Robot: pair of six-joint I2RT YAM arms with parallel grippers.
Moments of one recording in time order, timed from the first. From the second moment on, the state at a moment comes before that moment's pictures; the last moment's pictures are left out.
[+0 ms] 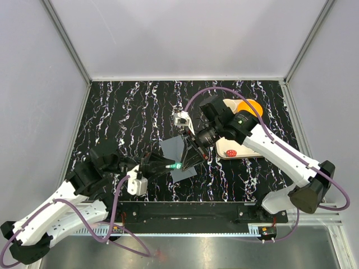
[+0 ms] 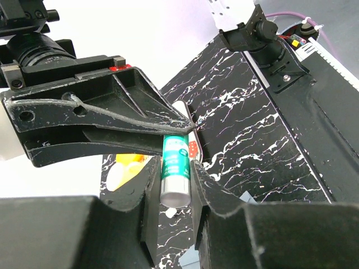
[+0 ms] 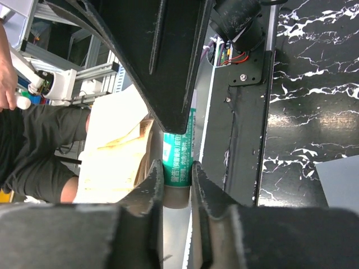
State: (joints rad) left arm -0.83 0.64 0.82 -0.35 0.83 0.88; right arm 0.82 1.42 1.47 -0.85 -1.08 -0.10
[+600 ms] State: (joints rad) left arm -0.83 0.69 0.82 -0.33 0.84 0.88; right arm 0.82 1.43 1.49 -0.86 -1.11 -0.09
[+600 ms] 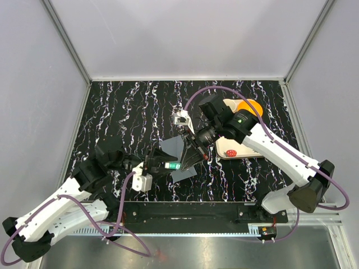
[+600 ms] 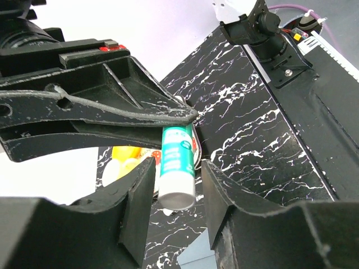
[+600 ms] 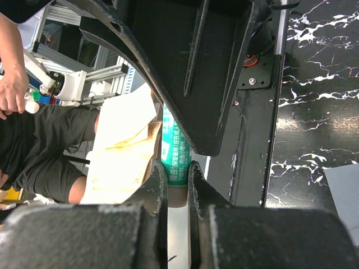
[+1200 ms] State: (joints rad) left arm -0.86 0.69 0.82 -0.28 0.84 0.84; right arm 0.82 1.44 1.49 -0.83 -1.14 -0.06
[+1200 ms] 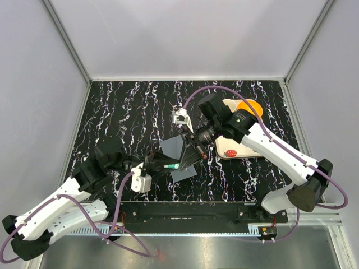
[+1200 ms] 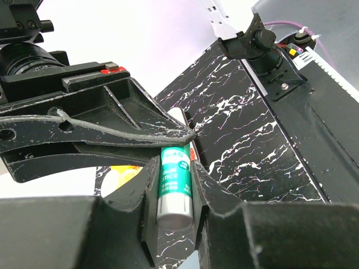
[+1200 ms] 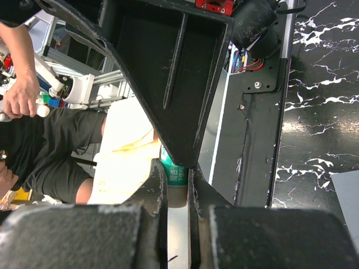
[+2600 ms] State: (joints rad) left arm -0.39 0.75 0.70 -0.18 0.54 -0.24; right arm 0.53 2.00 1.48 -0.61 -0.07 0.00
